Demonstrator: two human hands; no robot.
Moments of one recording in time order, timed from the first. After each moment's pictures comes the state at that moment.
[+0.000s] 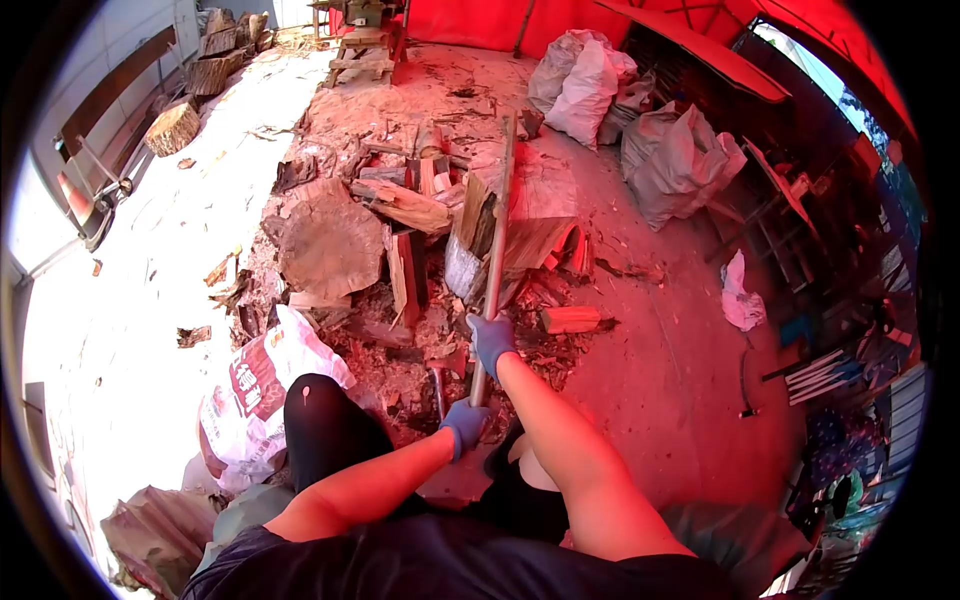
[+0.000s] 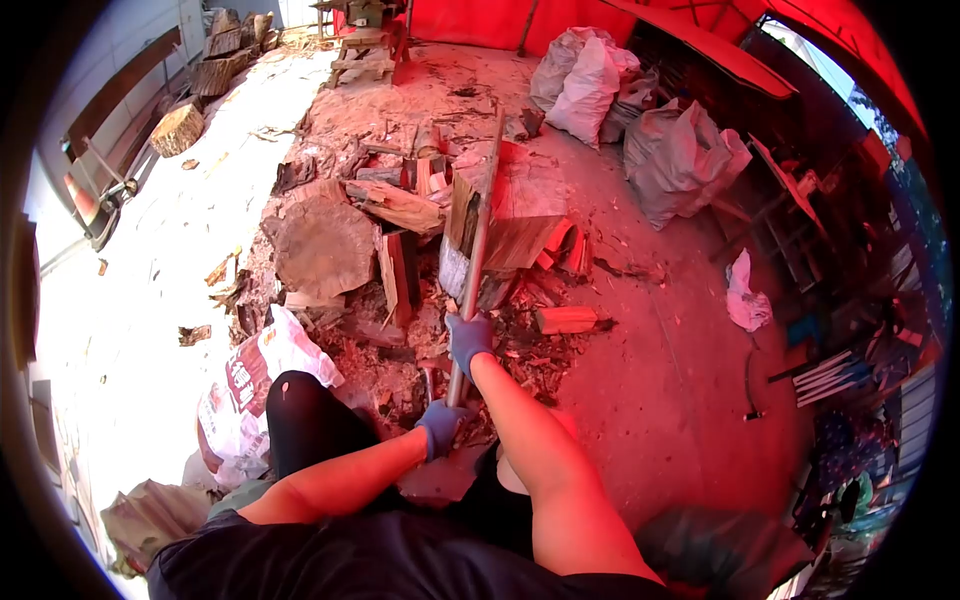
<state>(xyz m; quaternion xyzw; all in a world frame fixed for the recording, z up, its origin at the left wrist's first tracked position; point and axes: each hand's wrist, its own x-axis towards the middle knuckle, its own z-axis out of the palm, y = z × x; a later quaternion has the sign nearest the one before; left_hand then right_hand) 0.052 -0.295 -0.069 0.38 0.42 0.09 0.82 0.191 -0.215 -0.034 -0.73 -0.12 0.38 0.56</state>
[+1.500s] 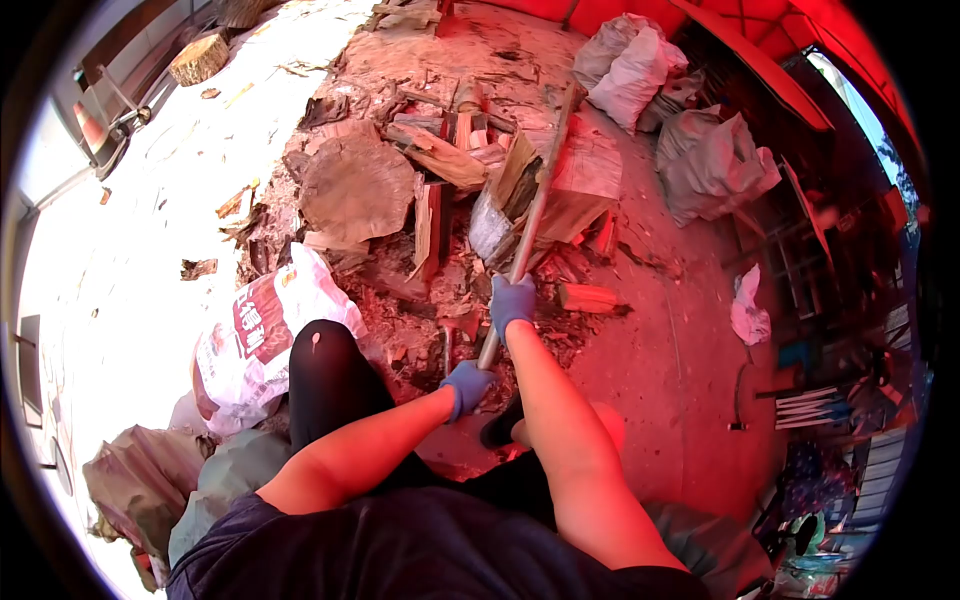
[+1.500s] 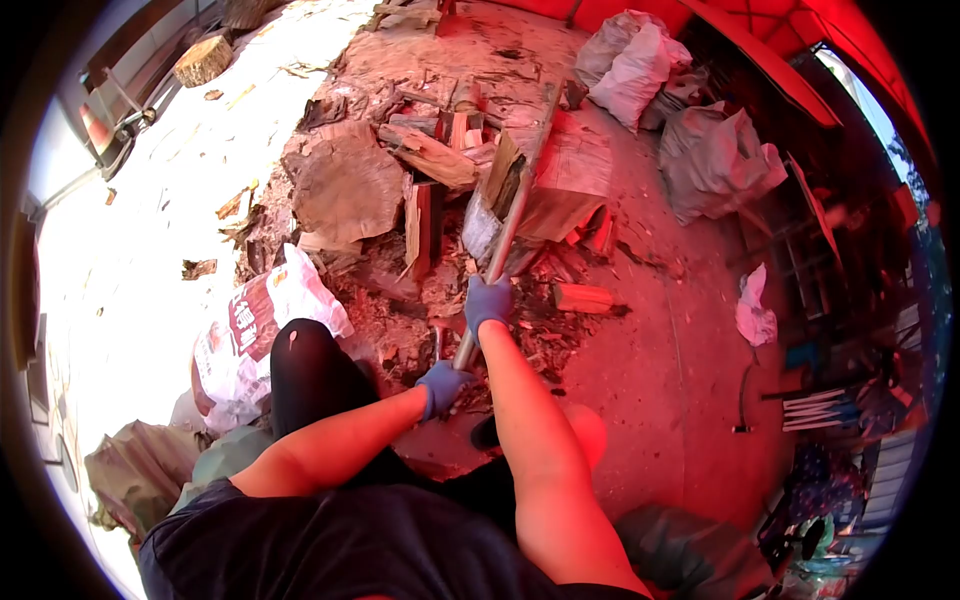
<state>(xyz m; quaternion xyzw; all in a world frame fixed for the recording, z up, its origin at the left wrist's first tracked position) 0.031 -0.271 -0.052 0.38 0.43 0.05 0.82 0.189 -0.193 -0.072 -0.84 -0.21 0.23 0.44</state>
